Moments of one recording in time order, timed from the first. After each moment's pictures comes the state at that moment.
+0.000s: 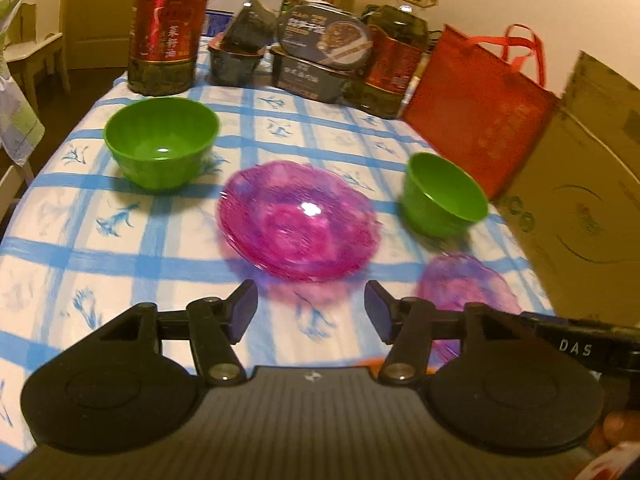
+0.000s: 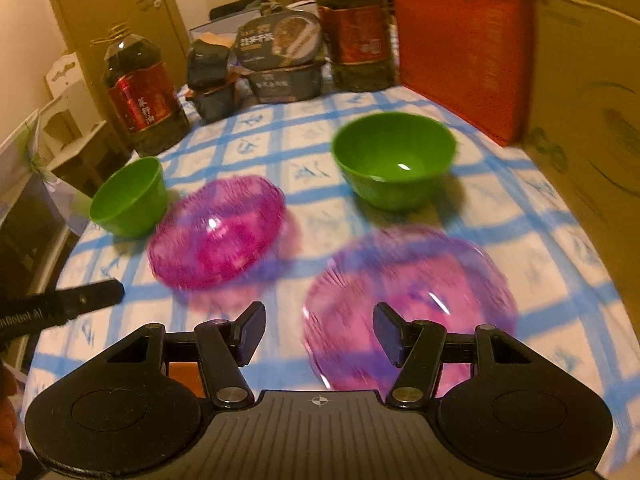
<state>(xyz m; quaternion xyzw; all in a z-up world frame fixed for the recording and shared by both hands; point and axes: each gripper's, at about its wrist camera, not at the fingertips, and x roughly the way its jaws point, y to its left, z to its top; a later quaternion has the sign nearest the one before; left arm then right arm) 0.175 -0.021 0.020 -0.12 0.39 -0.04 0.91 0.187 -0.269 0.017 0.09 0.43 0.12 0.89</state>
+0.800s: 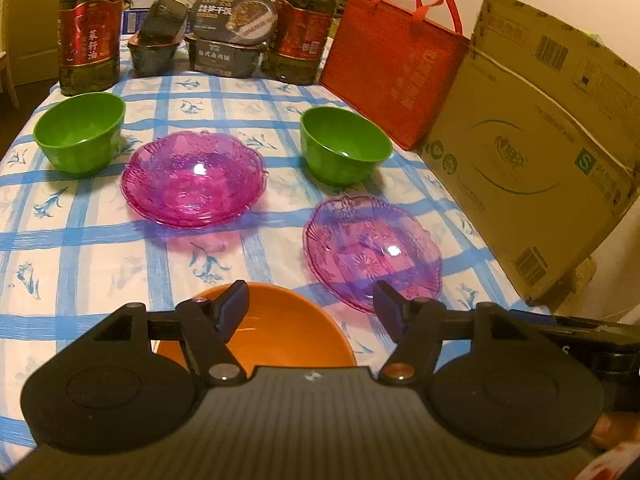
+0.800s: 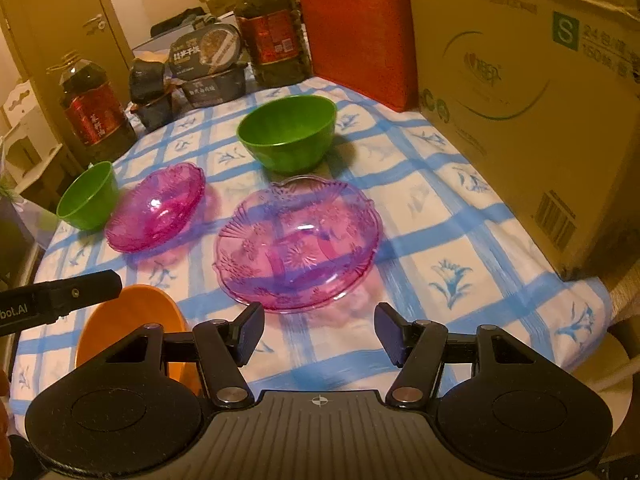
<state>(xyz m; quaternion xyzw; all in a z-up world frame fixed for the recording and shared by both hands) 0.128 -0.108 0.031 -0.08 0.41 -0.12 0.90 0.106 -0.345 0.025 0.12 0.44 0.05 0.89</state>
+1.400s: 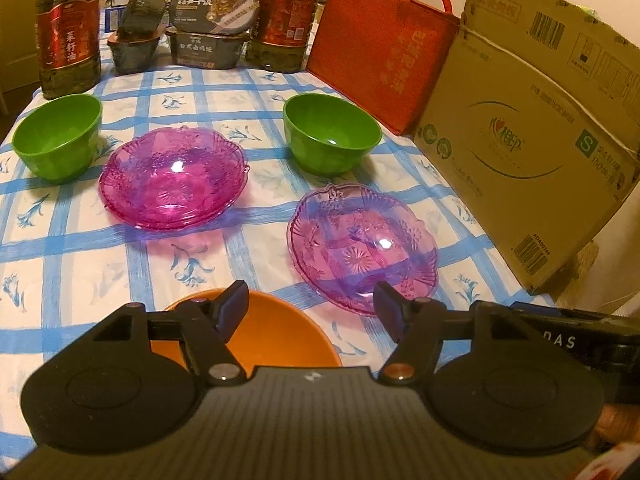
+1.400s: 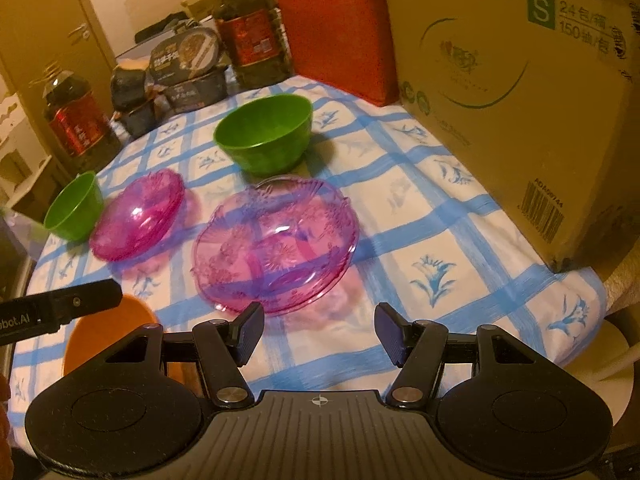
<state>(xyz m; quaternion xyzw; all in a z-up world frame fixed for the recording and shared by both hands) 0.148 -0.126 0.023 -0.06 0.42 -0.13 0.89 0.114 -0.364 0.018 0.13 0.44 0.03 0.89</state>
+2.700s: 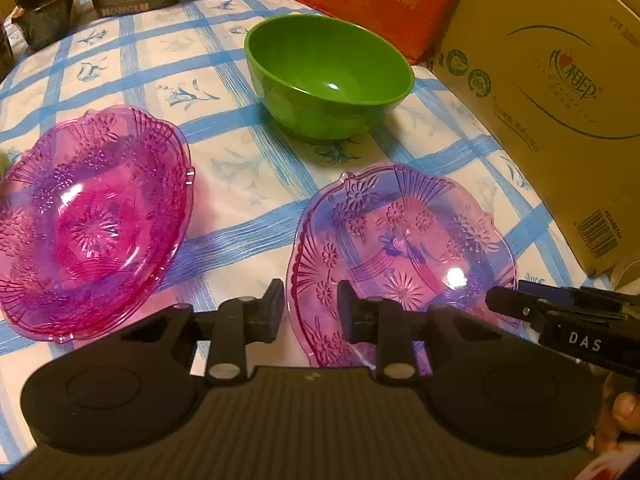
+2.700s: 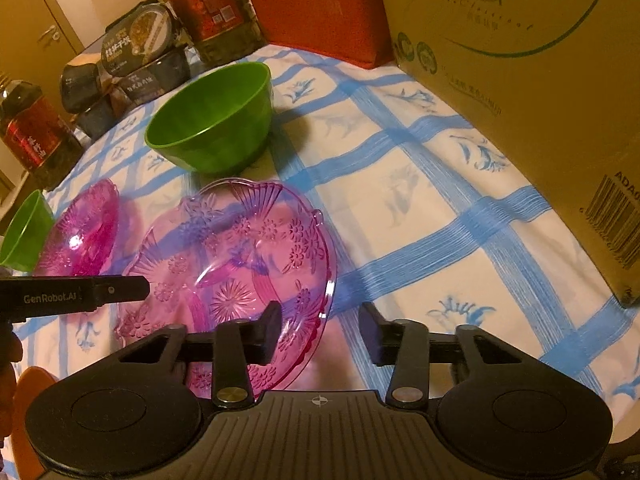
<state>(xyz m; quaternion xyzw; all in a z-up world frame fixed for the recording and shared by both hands) 0.294 -0.162 -0.064 0.00 0.52 -0.18 0.84 0.210 -0.387 -0.061 0.17 0.47 0.03 0.86</state>
